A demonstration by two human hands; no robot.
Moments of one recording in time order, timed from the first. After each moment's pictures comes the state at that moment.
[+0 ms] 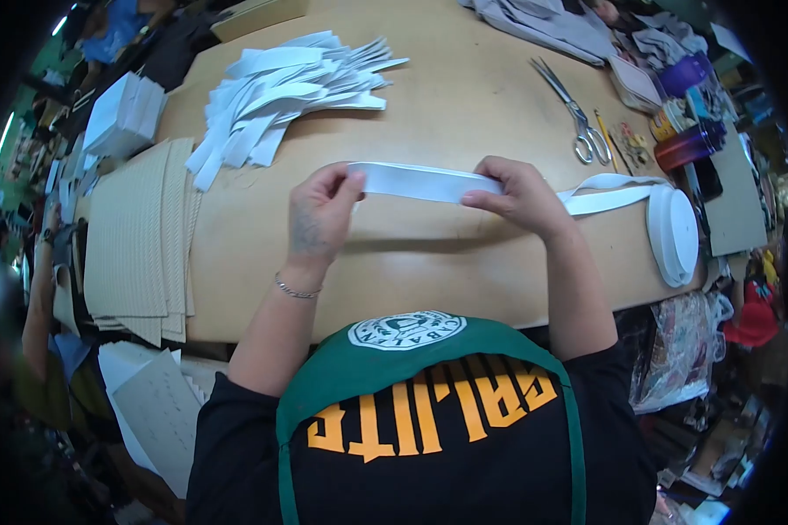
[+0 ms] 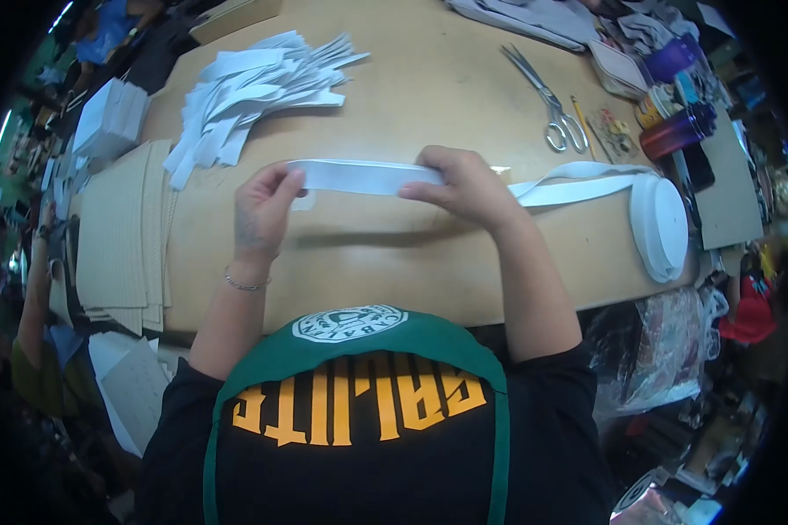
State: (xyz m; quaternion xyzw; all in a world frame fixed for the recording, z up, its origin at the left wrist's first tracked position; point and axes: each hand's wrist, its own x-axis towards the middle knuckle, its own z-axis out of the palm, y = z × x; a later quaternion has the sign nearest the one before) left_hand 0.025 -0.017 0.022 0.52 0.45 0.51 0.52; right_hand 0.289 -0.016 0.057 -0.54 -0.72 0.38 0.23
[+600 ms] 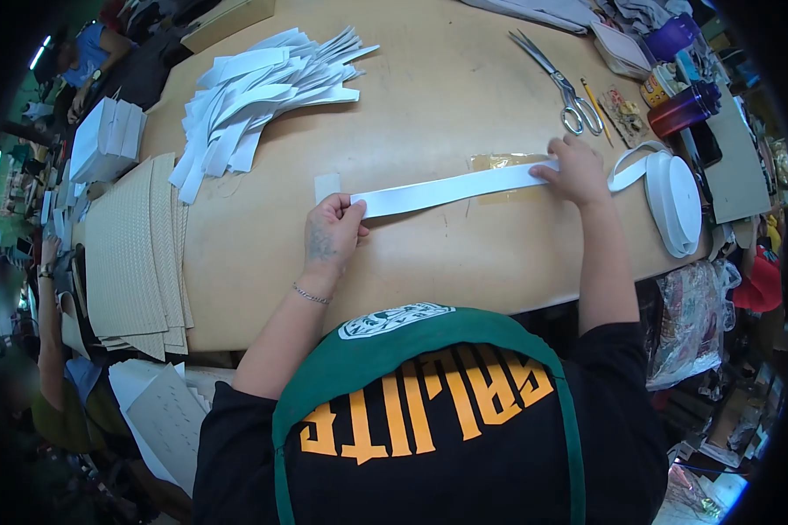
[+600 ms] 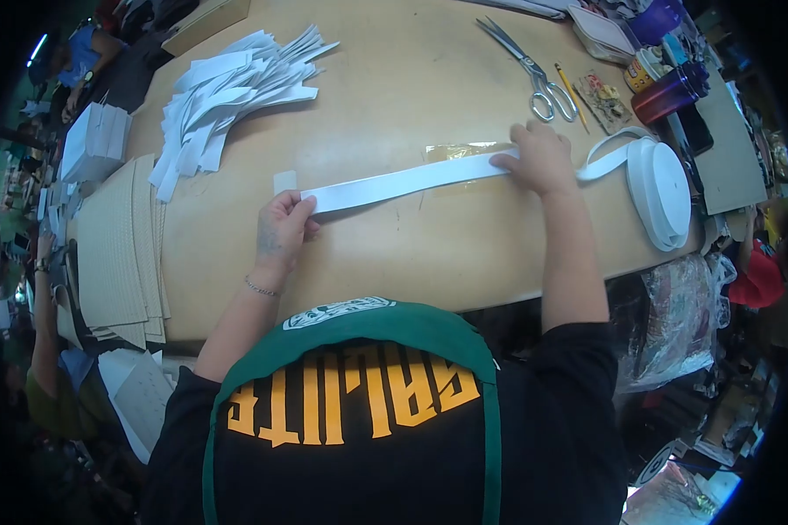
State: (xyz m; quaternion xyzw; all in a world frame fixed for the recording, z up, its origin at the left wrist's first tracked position) left_hand 0.042 -0.035 -0.021 0.45 0.59 0.37 0.56; right_hand 0.389 -0.020 0.024 -0.72 -0.69 0.04 0.03
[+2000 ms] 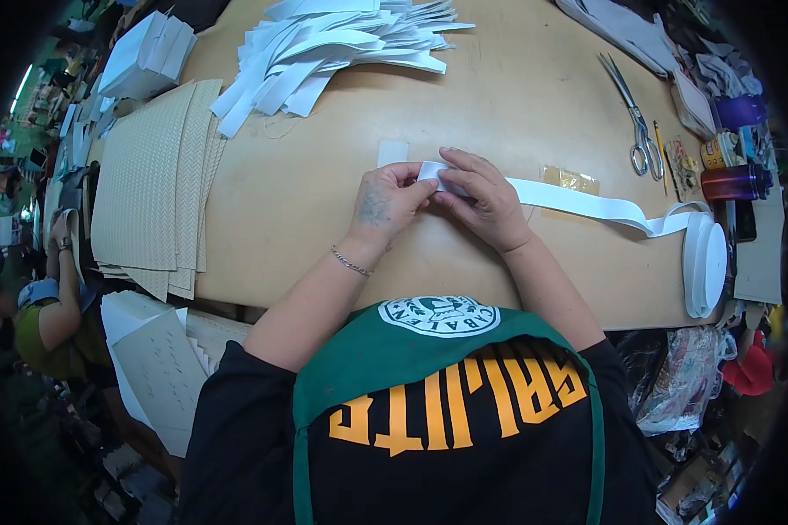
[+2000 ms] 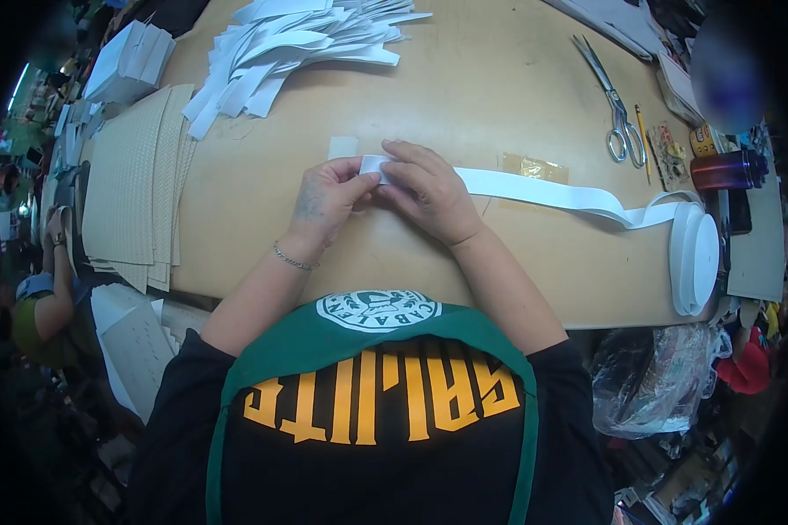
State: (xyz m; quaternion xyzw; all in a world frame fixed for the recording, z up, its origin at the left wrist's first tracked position) left_hand 0.036 -0.030 -0.015 0.41 0.54 0.39 0.63; right_hand 0.207 -0.018 -0.034 -0.37 -0.81 0.18 0.43
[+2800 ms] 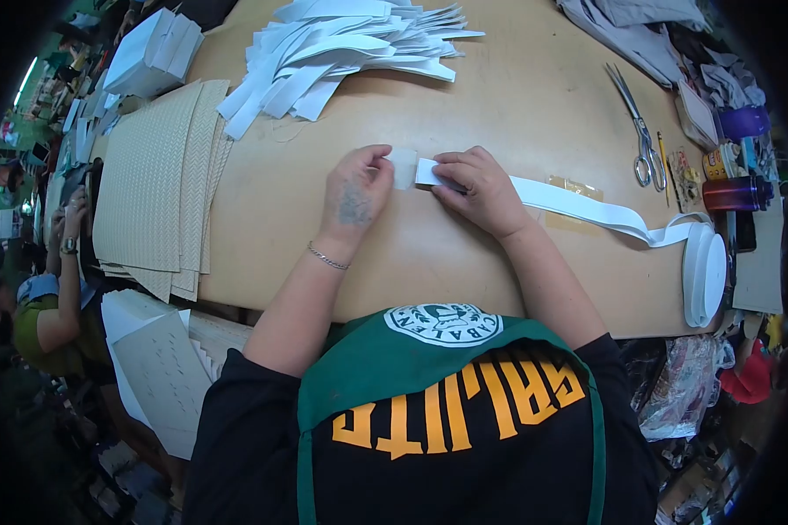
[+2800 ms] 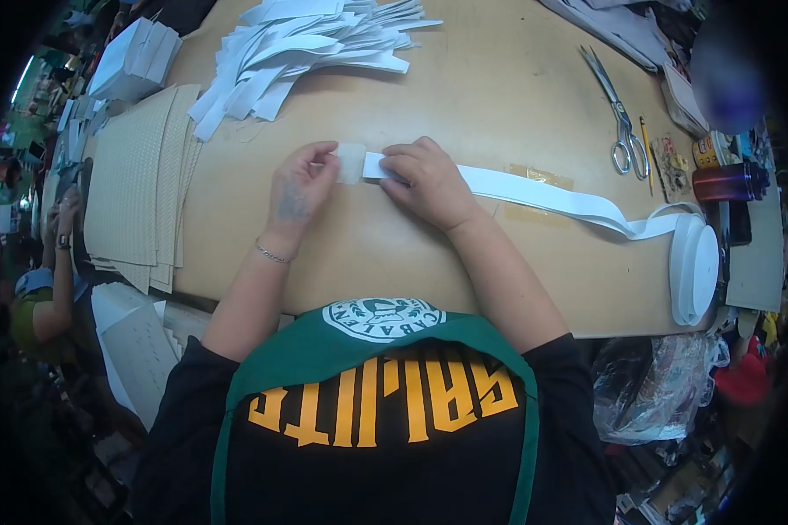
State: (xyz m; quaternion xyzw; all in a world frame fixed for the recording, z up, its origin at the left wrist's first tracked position) left_hand -0.003 -0.012 -0.037 0.58 0.59 0.43 0.36; right_hand 0.199 0.006 -0.031 -0.37 -0.85 0.19 0.34
